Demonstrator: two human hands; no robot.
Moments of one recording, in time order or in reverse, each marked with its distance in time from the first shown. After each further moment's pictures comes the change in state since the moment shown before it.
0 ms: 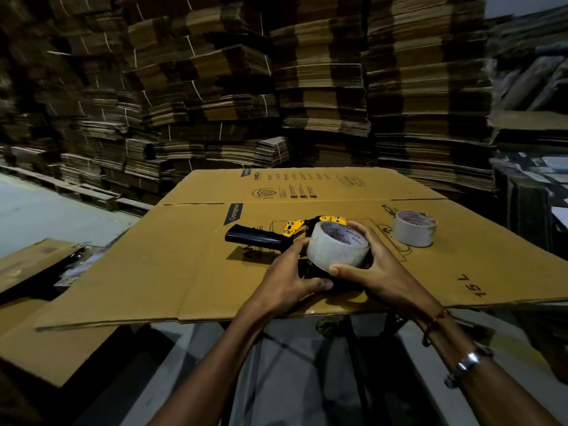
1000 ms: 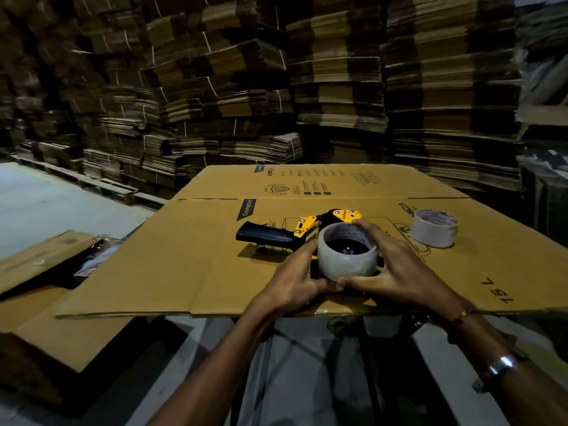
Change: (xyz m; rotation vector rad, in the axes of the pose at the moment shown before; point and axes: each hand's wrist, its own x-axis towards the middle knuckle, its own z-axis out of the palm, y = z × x) left_hand -0.002 0.003 -0.005 0.005 -0.038 0.073; right_hand 0.008 -0.004 -0.008 -0.564 -0.046 -0.268
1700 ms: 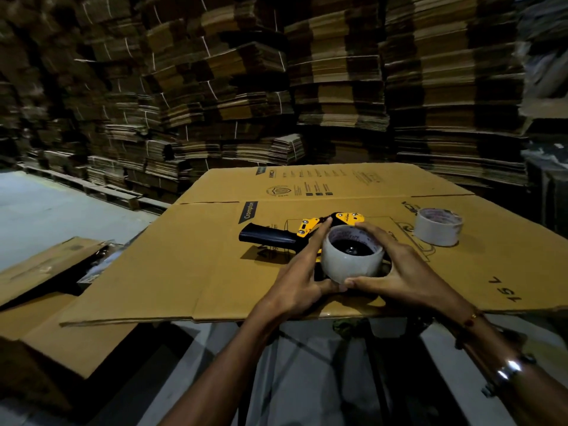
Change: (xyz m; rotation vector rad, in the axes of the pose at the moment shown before) left_hand -0.004 0.006 0.000 0.050 -0.013 0.031; right_hand -0.004 0.008 0.004 0.216 0.015 0.057
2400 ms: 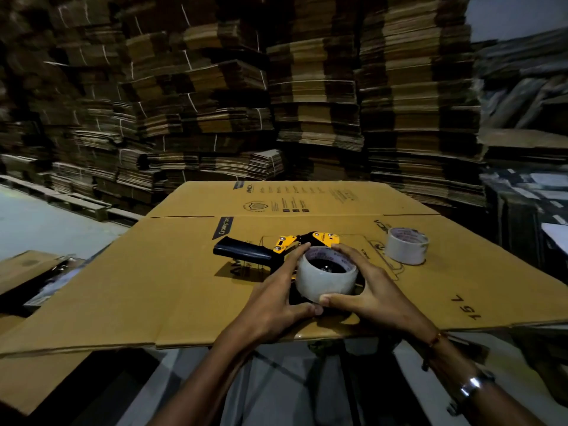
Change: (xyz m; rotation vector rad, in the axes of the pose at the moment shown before) left_hand 0.001 0.001 0.002 0.154 0.013 0.033; right_hand -0.004 0.000 -0.002 0.068 0.000 0.081
